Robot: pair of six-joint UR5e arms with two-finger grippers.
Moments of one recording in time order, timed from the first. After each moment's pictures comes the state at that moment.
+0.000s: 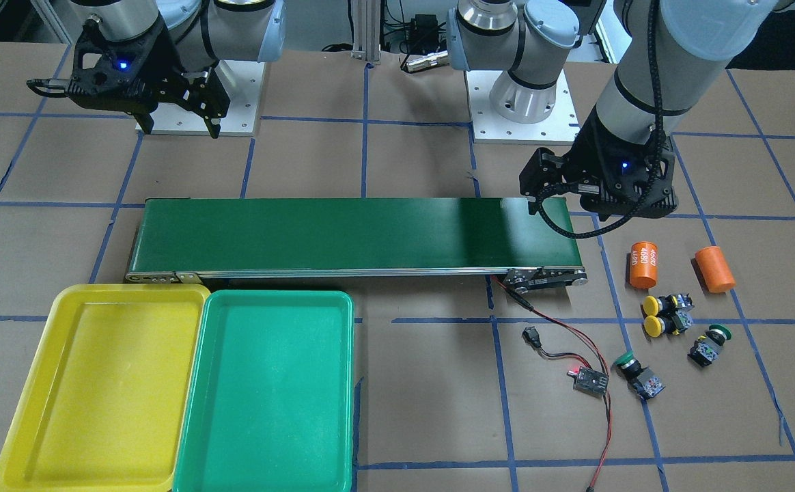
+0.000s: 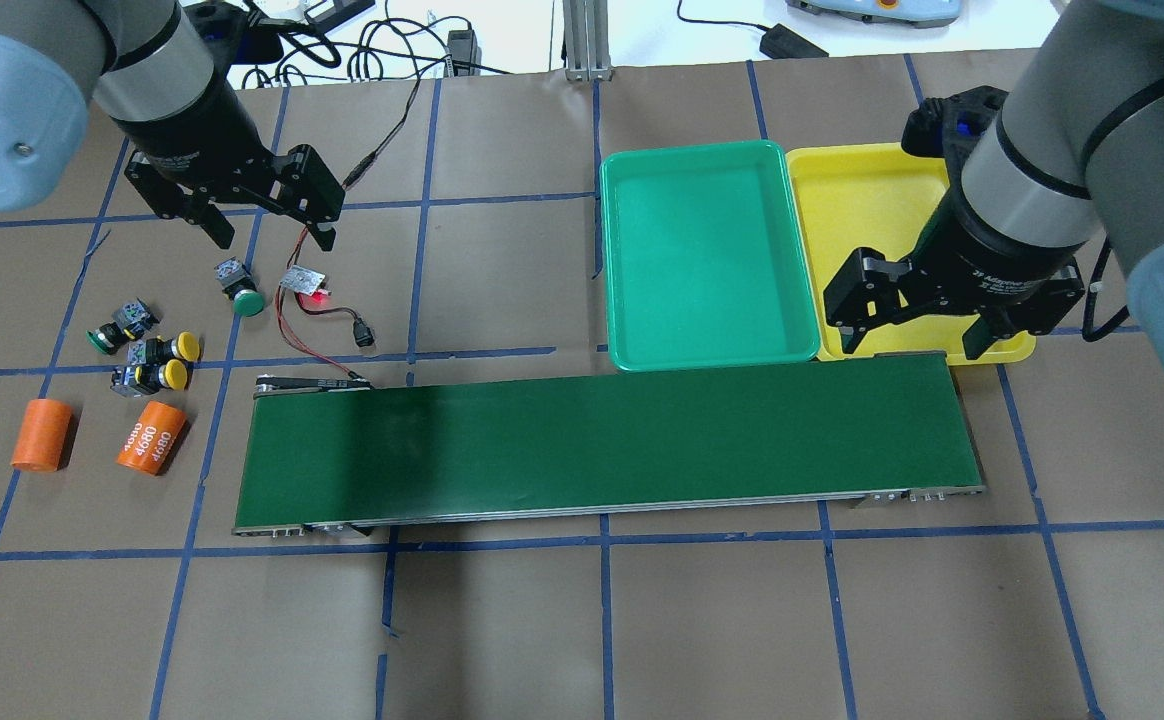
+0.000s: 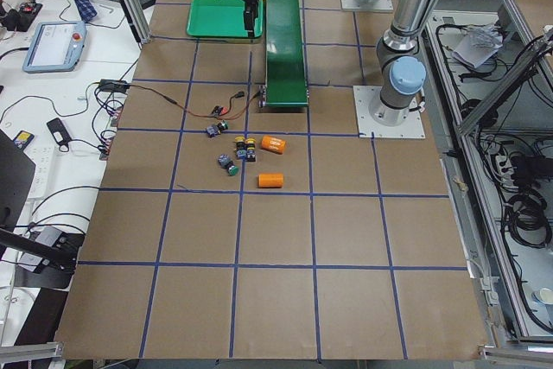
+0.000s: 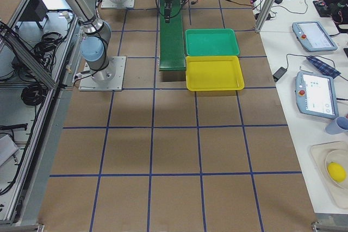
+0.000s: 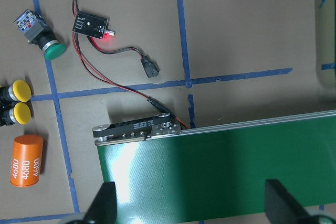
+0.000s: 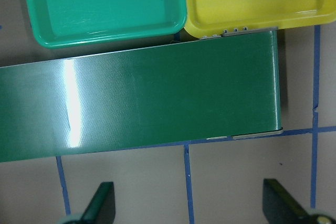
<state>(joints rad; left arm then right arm) -1.52 -1.65 -1.55 -1.55 1.57 0.13 1.55 -1.77 1.80 -1.57 -1.55 0.07</state>
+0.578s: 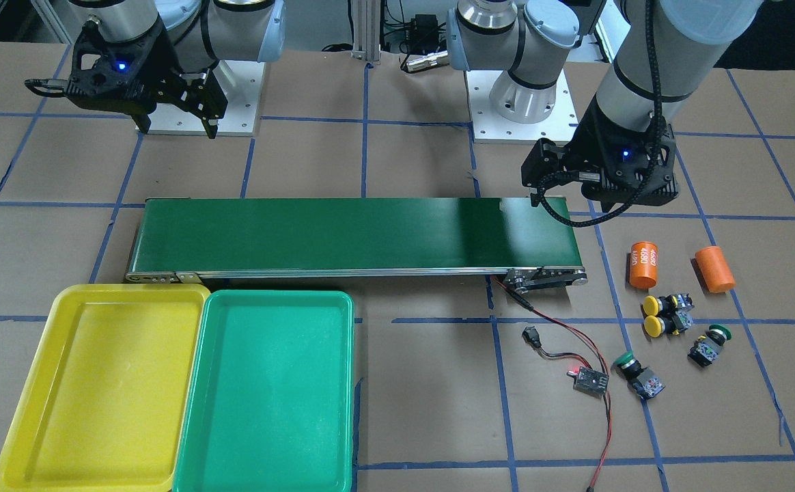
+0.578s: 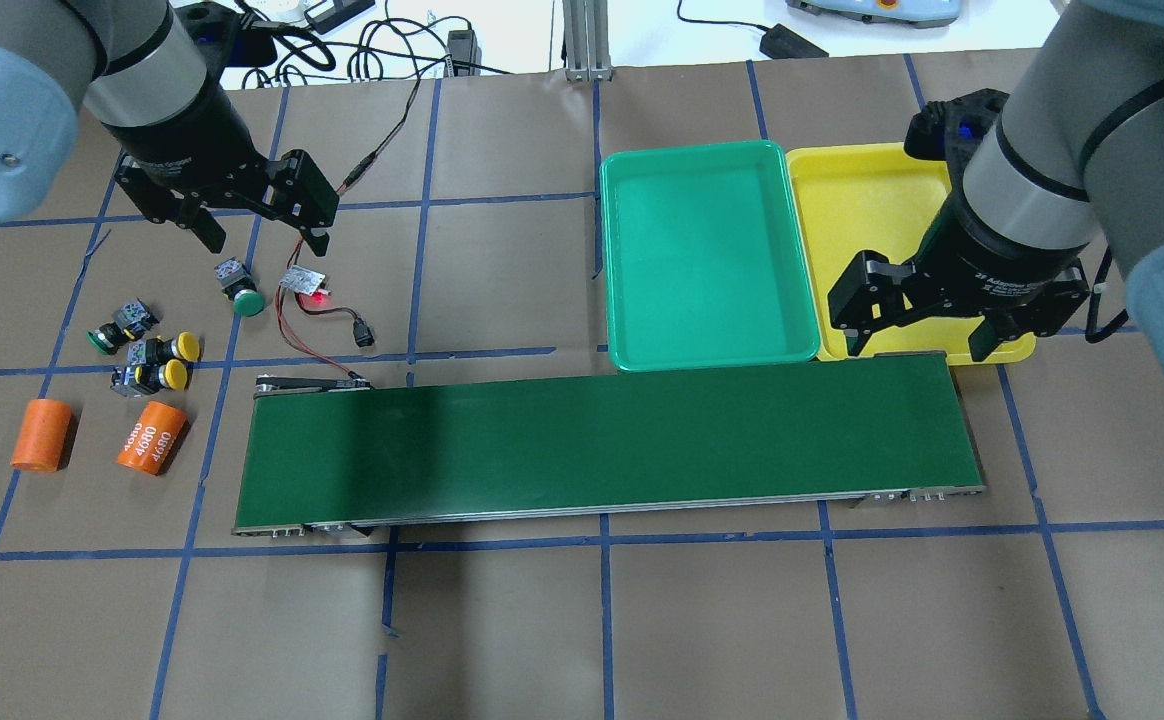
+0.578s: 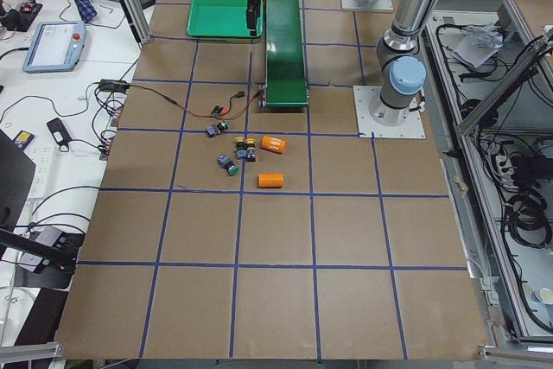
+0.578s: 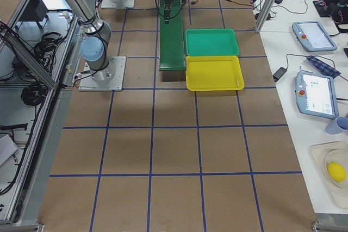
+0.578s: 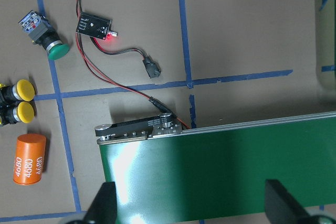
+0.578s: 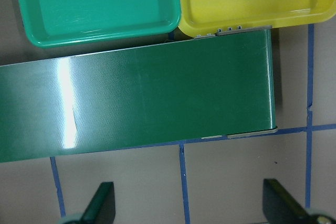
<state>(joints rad) -1.52 -1.62 -1.57 -1.55 1.58 0.13 1.55 -1.78 1.81 -1.56 -1.56 0.07</state>
